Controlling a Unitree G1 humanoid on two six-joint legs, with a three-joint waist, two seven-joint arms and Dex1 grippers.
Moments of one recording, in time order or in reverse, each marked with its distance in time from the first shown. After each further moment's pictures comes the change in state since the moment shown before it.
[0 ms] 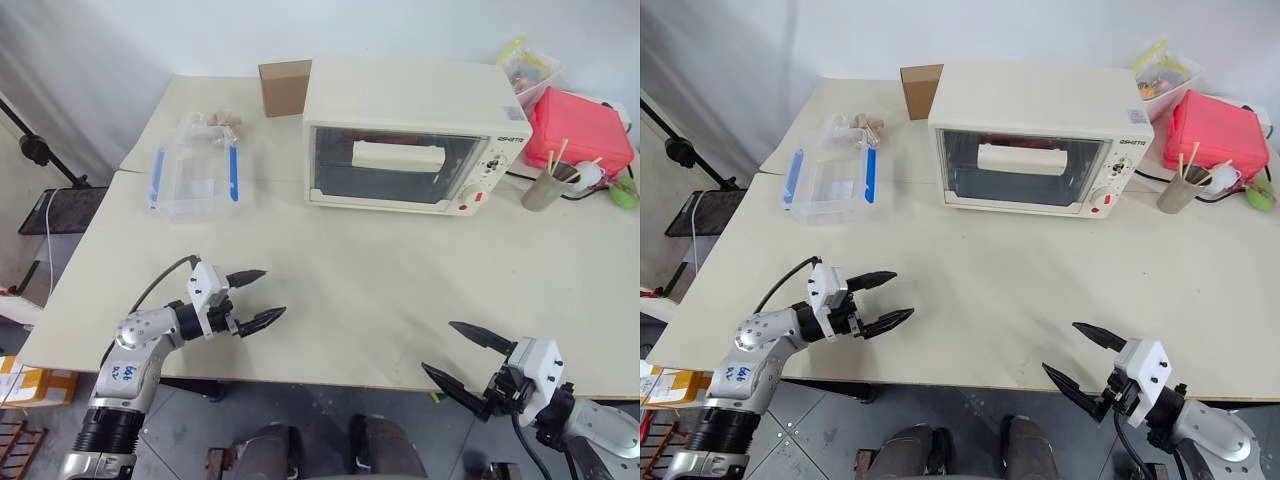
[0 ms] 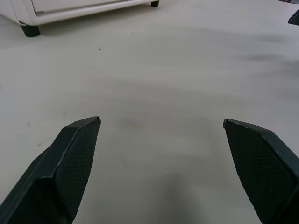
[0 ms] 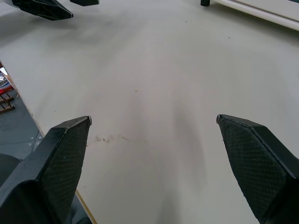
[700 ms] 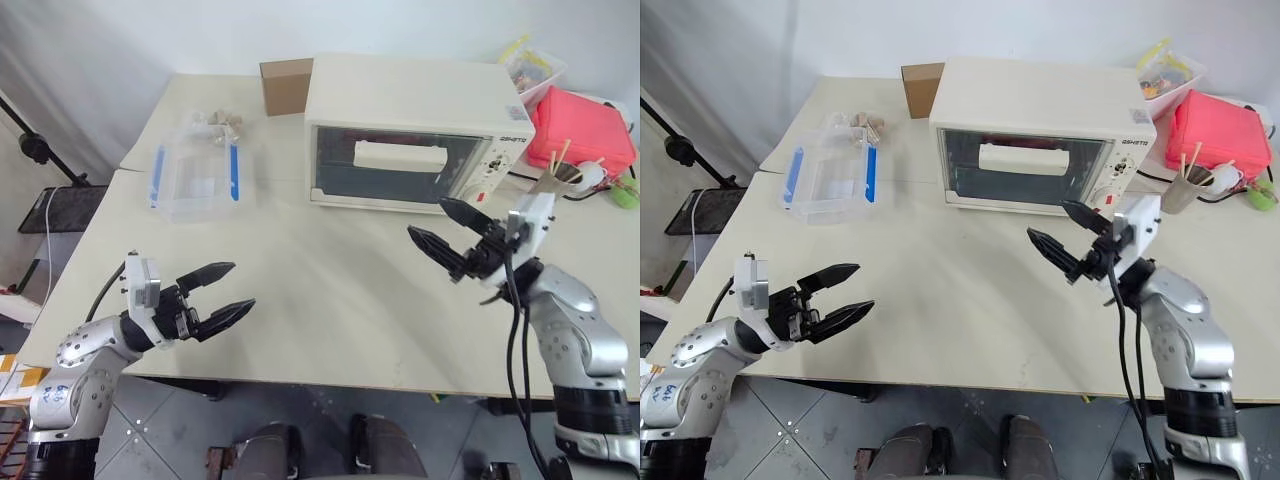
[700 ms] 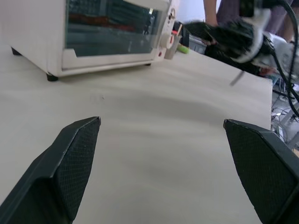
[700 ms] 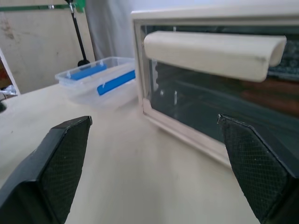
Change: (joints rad) left arm 0.165 0.058 0.231 -0.236 -0.329 0.214 -0.069; right arm -0.815 0.070 0.040 0.326 0.181 0.306 -0.141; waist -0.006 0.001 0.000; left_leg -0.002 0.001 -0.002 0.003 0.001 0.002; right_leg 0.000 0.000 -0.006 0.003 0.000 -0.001
